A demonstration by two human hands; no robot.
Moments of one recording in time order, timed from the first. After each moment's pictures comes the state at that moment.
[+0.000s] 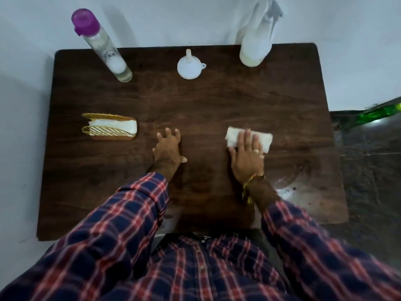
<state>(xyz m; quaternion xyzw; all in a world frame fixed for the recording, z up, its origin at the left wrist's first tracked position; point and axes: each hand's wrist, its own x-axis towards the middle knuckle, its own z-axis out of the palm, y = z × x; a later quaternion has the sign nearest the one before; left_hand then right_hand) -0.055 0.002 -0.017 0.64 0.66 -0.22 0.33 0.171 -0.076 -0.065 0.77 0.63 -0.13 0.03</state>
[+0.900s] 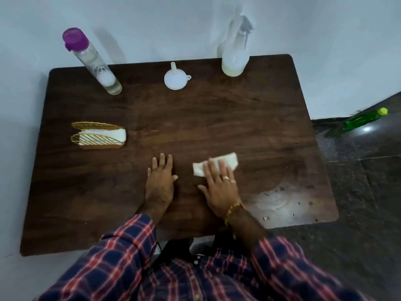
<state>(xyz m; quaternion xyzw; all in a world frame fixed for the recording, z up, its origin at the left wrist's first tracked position) -0.048 -0.088 -0.033 0.69 0.68 -0.08 0.25 0.139 -0.153 -0.061 0.66 0.72 -0.17 0.06</state>
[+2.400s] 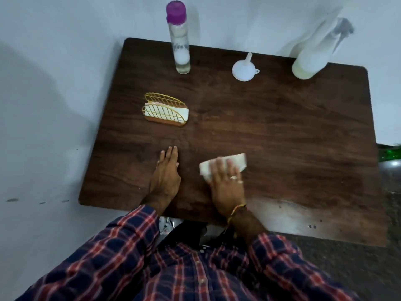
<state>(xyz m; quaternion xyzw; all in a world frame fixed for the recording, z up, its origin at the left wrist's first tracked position) -0.187 -0.125 -0.032 0.61 0.74 0.03 0.27 0.007 -0.156 -0.072 0.61 0.78 -0.15 0.04</state>
